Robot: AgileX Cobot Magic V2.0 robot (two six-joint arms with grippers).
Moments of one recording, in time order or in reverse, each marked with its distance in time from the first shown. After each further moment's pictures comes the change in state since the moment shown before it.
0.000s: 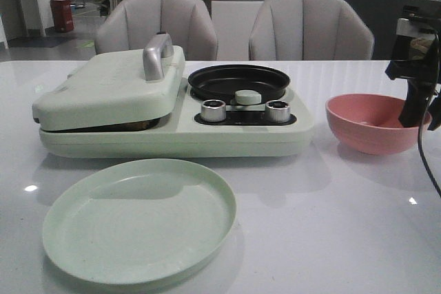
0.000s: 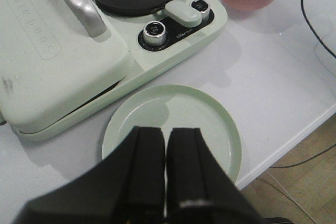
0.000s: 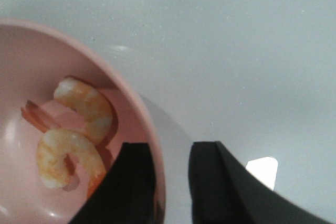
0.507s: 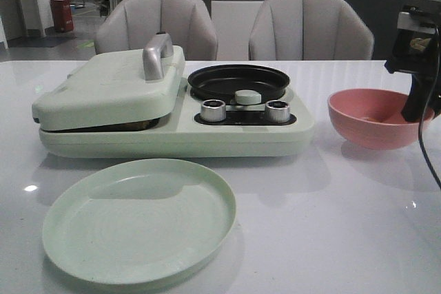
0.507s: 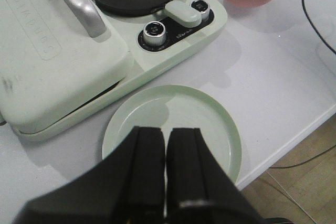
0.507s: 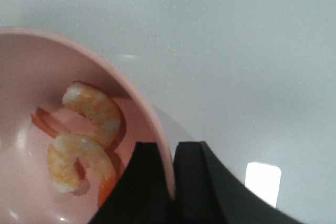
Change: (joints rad) left arm 0.000 0.000 0.000 0.000 0.000 0.000; right arm 0.000 -0.029 0.000 0.011 -0.018 0.000
